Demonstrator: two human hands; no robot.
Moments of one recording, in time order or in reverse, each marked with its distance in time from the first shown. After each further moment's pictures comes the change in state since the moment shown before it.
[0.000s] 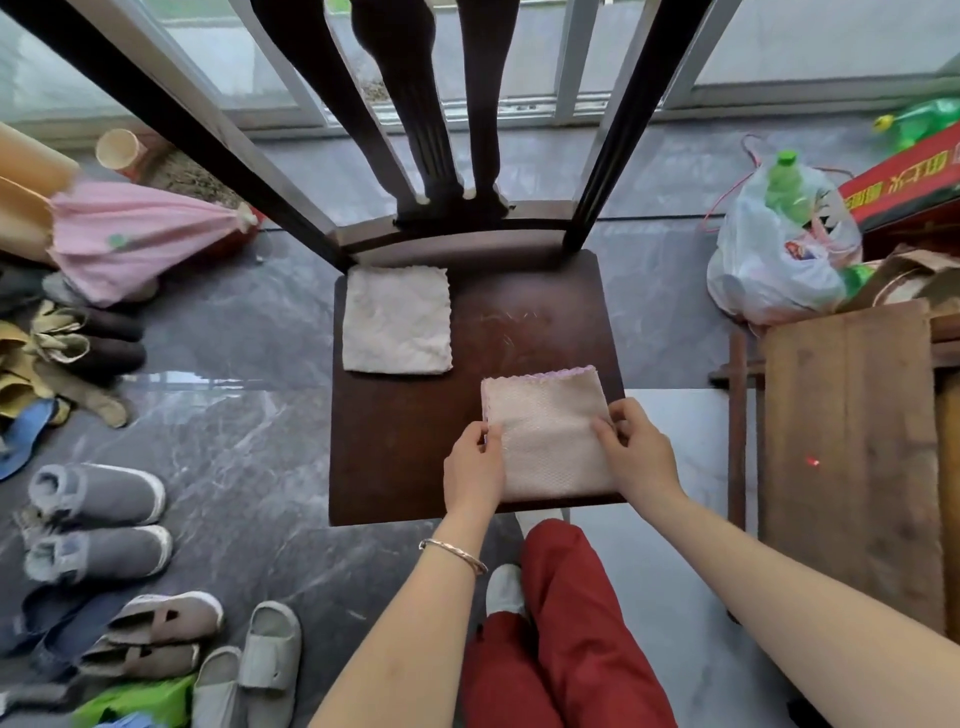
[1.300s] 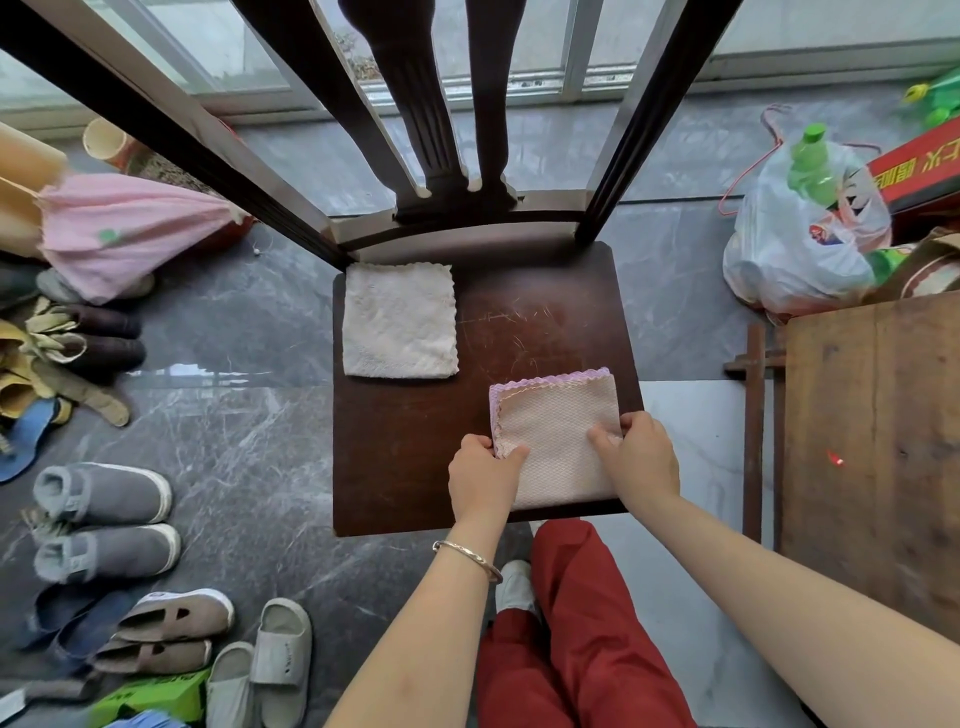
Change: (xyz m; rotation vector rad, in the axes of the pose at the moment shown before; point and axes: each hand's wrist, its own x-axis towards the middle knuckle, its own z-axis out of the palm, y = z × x) left_hand 0.018 0.001 0.003 0.078 -0.016 -0.167; right_hand 0.023 -0.003 0.025 -0.175 0.055 0.169
